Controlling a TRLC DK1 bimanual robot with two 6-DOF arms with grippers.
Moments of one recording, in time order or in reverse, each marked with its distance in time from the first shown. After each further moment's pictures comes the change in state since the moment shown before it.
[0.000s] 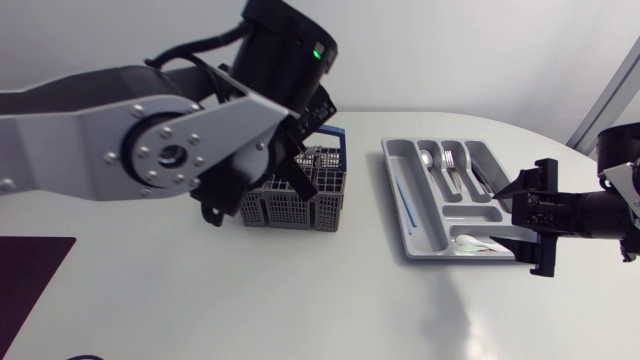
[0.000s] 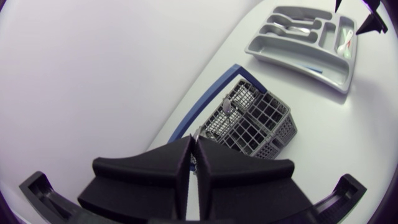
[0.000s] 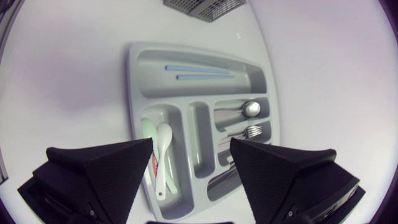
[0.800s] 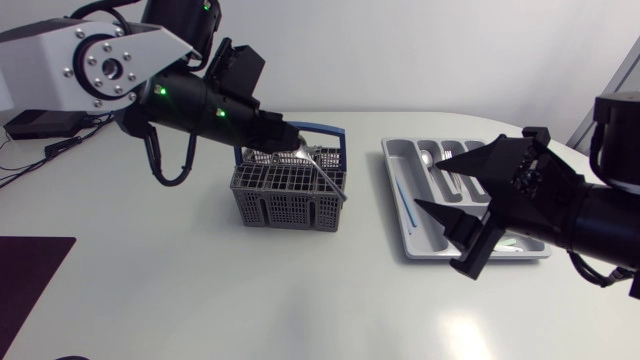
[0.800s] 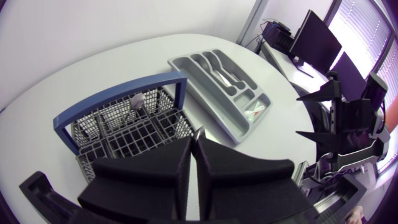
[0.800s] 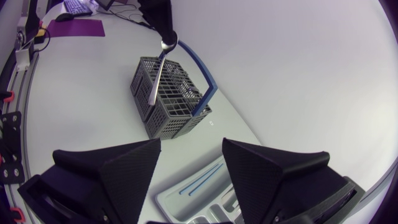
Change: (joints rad) left arm 0.377 0.023 0.085 -0.159 1.079 -0.494; right arm 0.694 -0.406 -0.023 0.088 0.257 0.942
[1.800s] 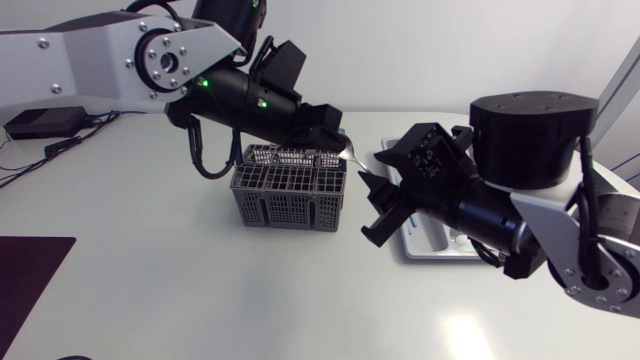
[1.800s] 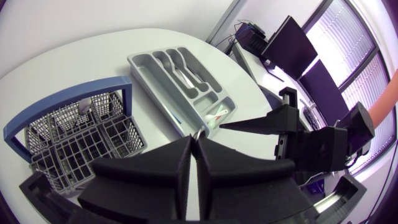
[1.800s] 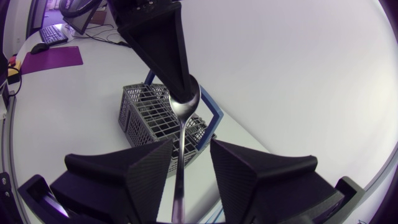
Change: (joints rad) left arm -0.077 0.117 0.108 0.023 0.152 -0.134; right arm 0.221 0.306 0.013 0.396 0.247 0.236
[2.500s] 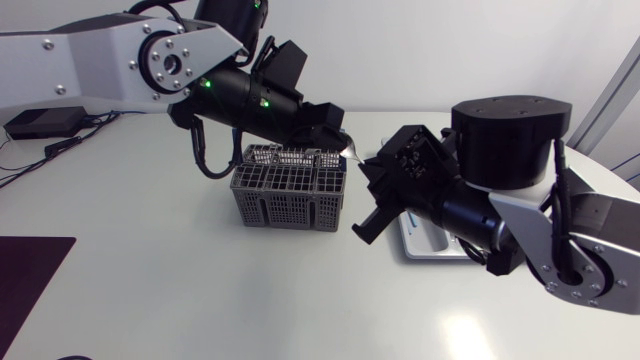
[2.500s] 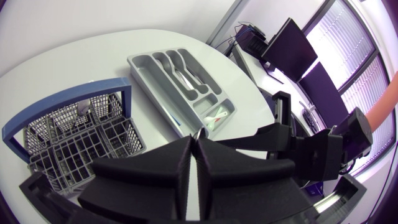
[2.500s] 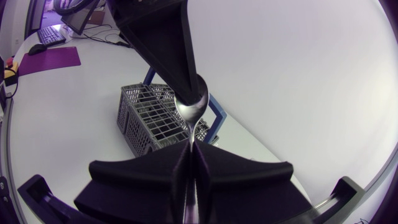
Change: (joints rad) left arm -0.002 0.006 0.000 0.015 0.000 -0.019; right arm 0.007 0.058 0.005 0.054 0.015 0.011
